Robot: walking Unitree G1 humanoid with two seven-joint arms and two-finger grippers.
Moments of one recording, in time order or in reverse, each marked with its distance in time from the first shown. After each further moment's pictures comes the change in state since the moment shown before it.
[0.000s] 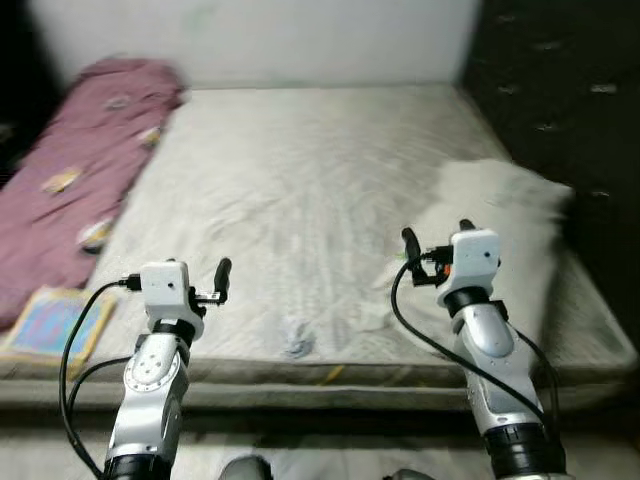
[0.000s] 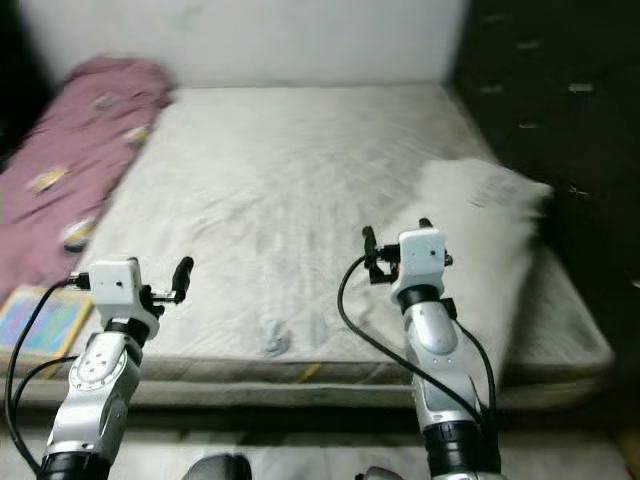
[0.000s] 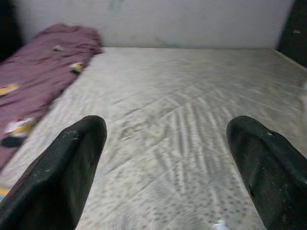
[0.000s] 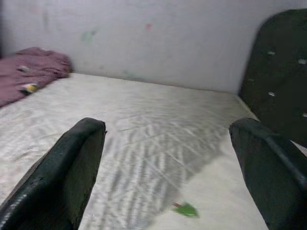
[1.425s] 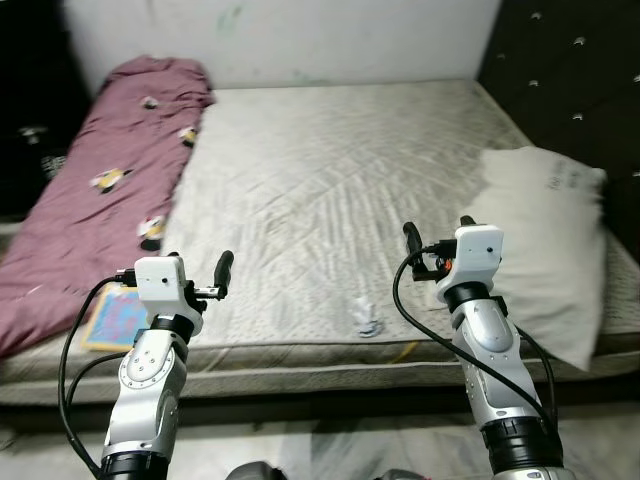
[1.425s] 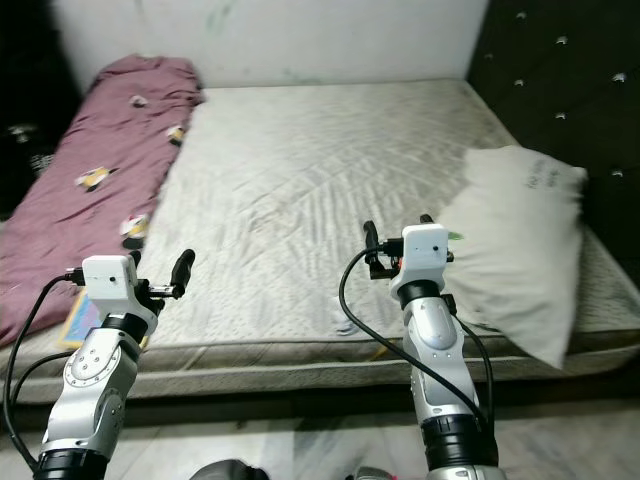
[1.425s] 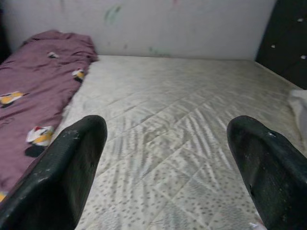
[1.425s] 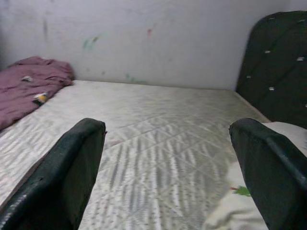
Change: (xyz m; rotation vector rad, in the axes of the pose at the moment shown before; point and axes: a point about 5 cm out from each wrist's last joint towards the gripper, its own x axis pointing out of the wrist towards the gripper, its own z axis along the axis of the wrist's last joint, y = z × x) left arm 0.002 0.001 0.008 -0.054 -0.035 -0.054; right arm 0.005 0.000 0.002 0.034 -0.008 -0.012
